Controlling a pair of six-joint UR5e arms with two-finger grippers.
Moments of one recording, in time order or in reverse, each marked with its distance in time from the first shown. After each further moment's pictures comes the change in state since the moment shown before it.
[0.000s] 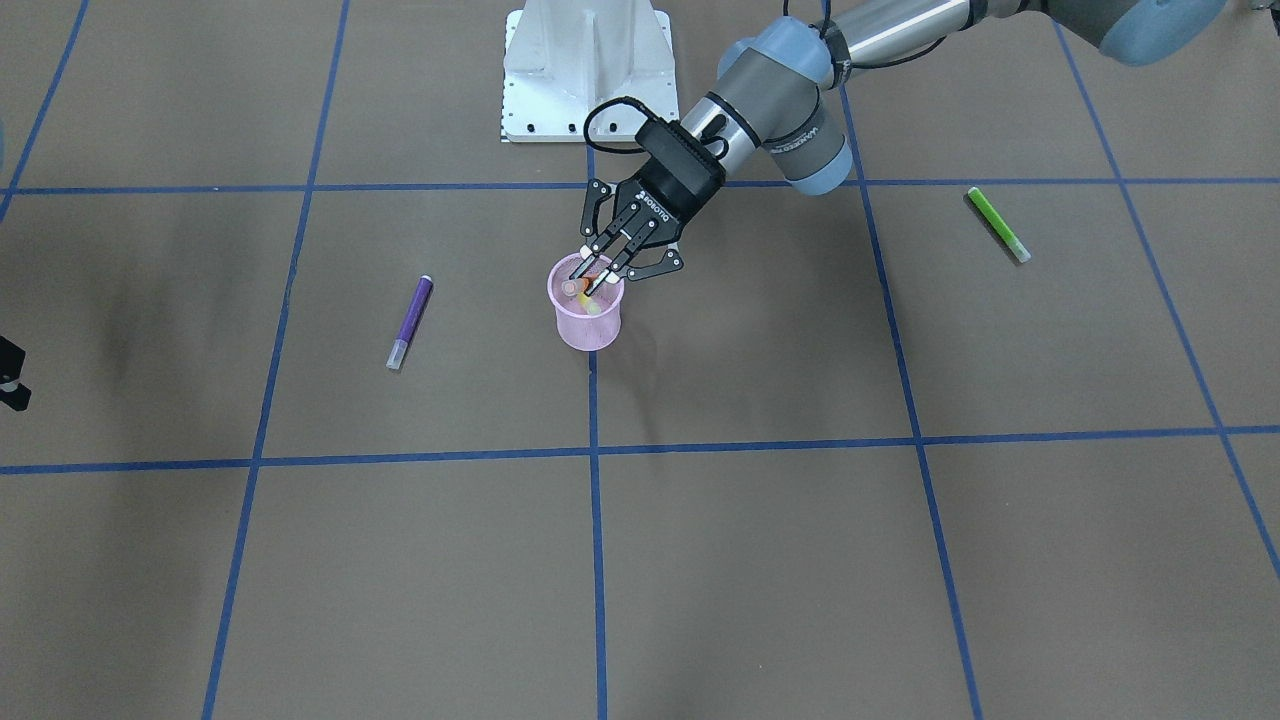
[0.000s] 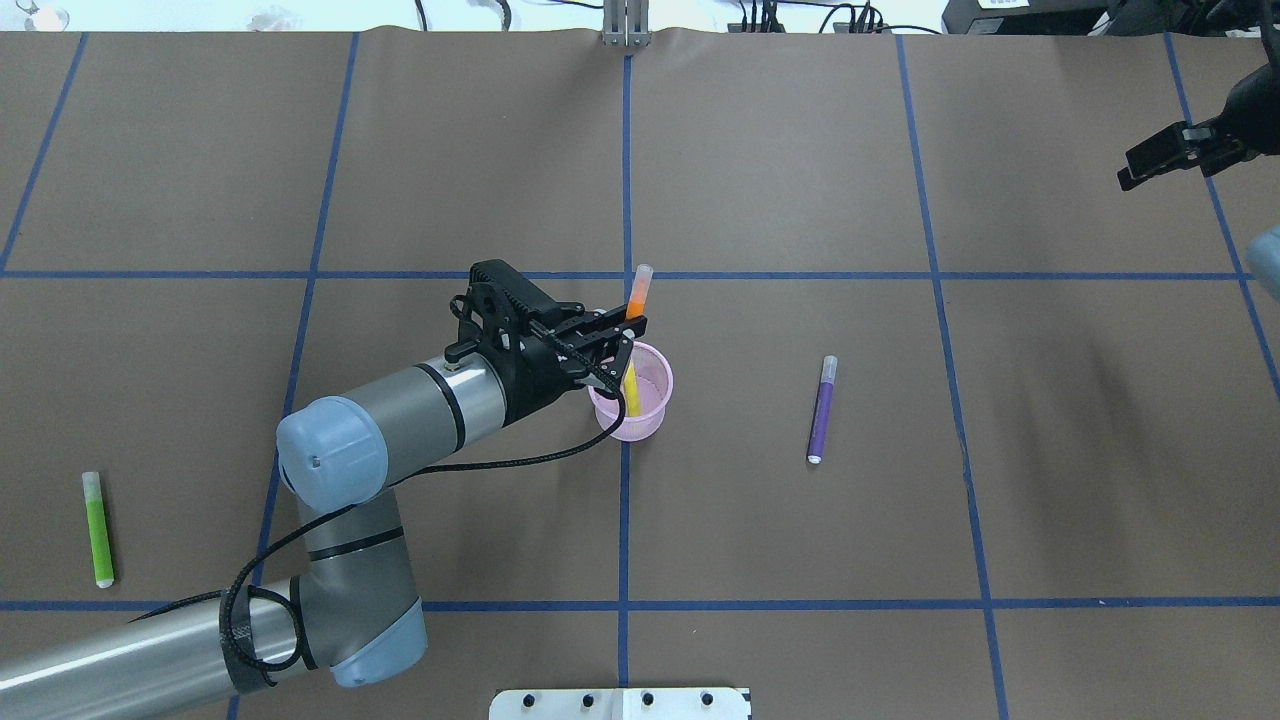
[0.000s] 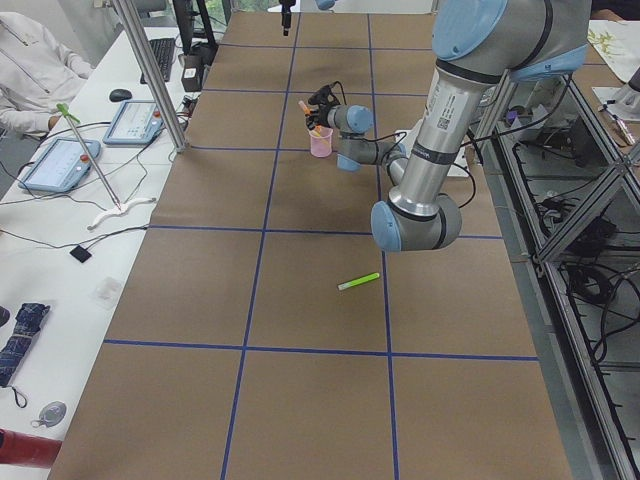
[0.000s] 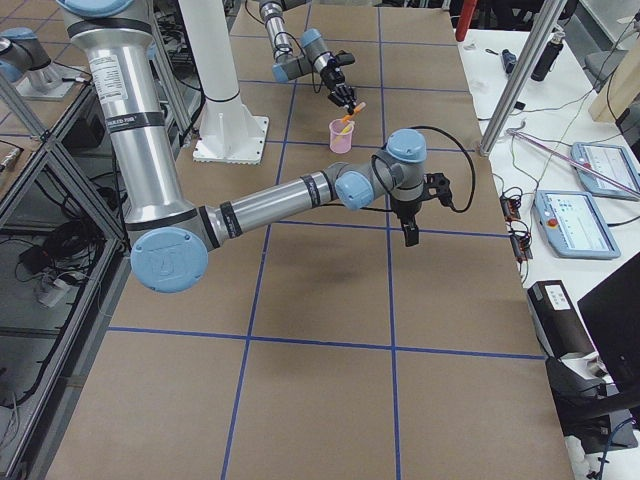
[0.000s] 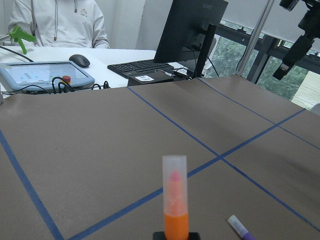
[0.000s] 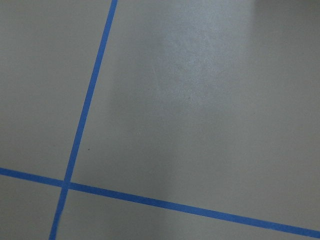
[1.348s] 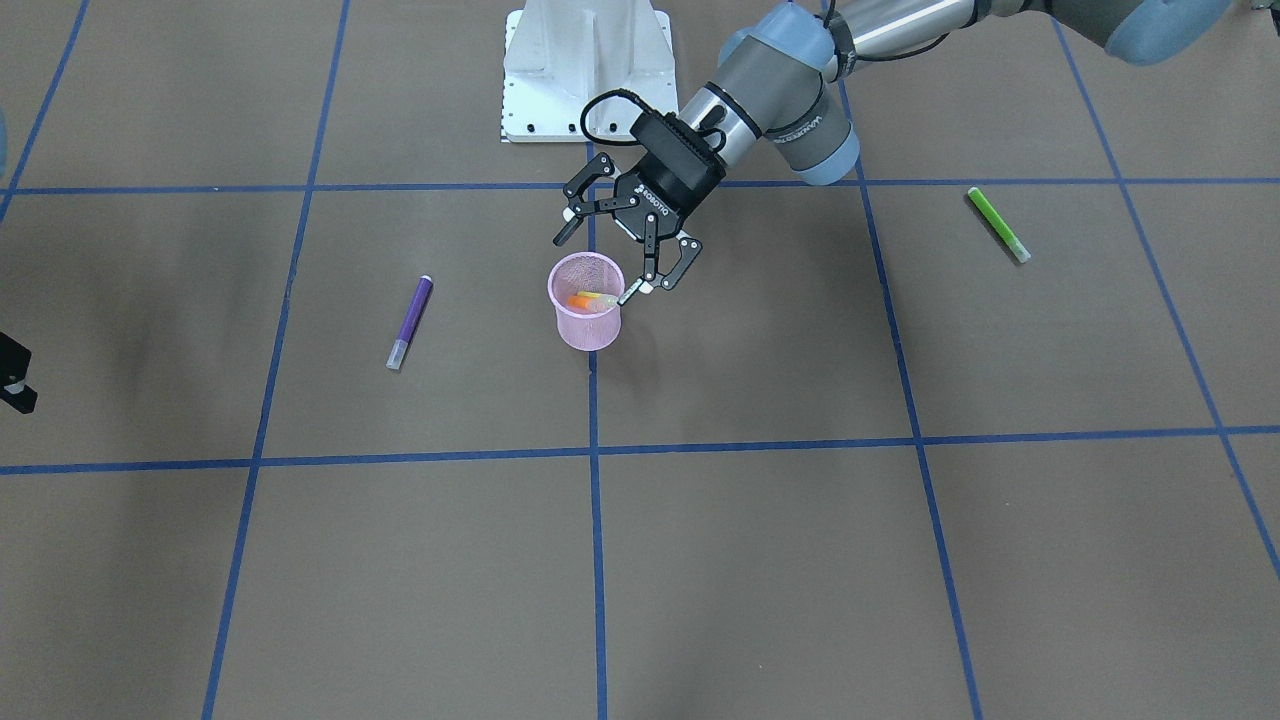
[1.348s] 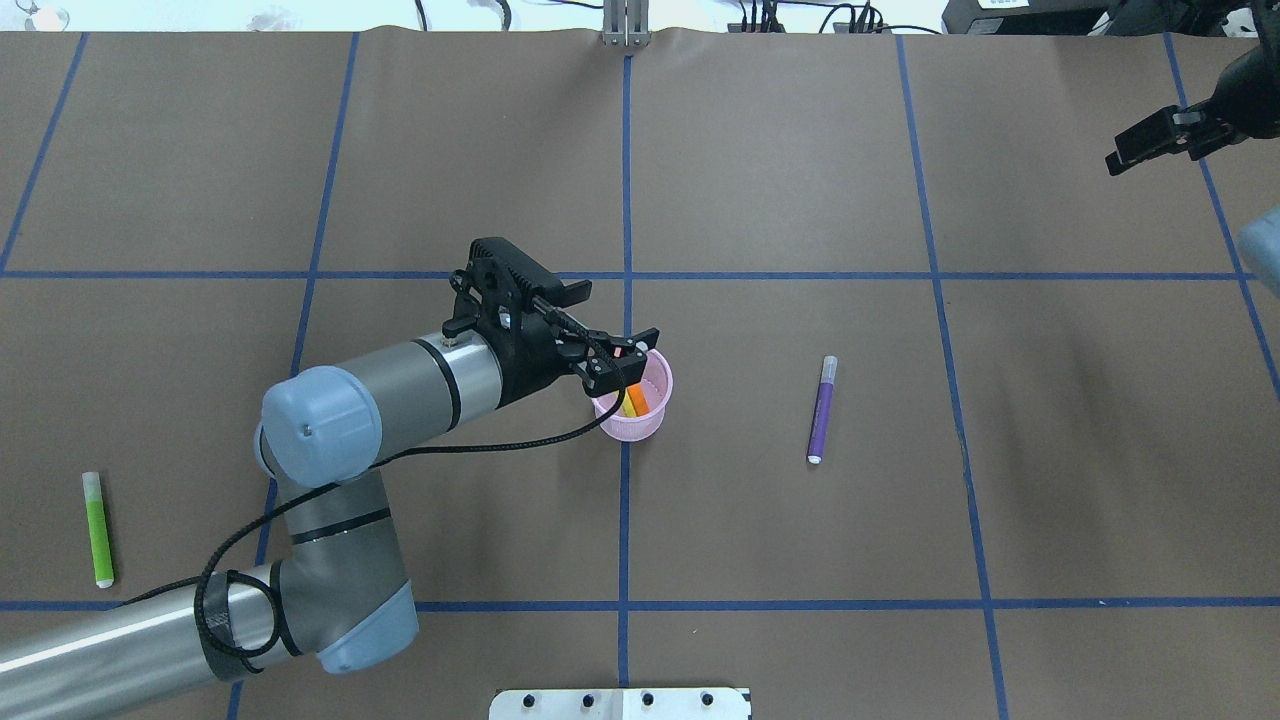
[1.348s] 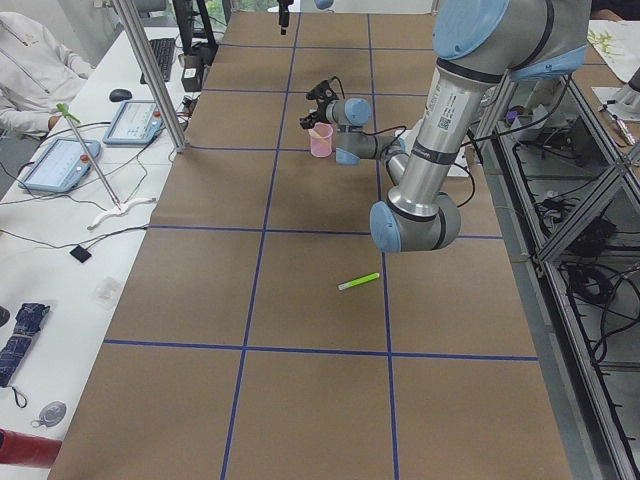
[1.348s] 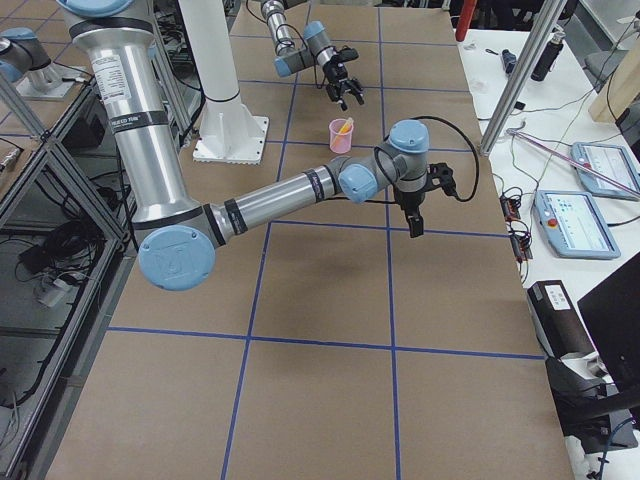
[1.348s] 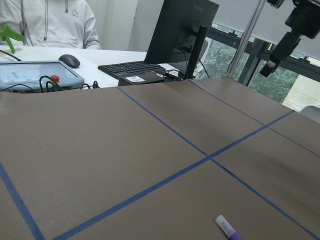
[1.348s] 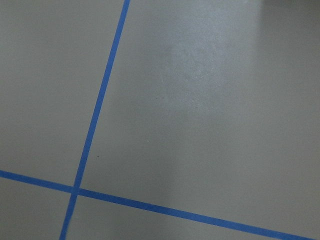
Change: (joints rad) left arm -0.056 0.012 -0.102 0.209 -0.086 -0.001; right arm -0.001 0.032 0.009 0.003 0.005 -0.004
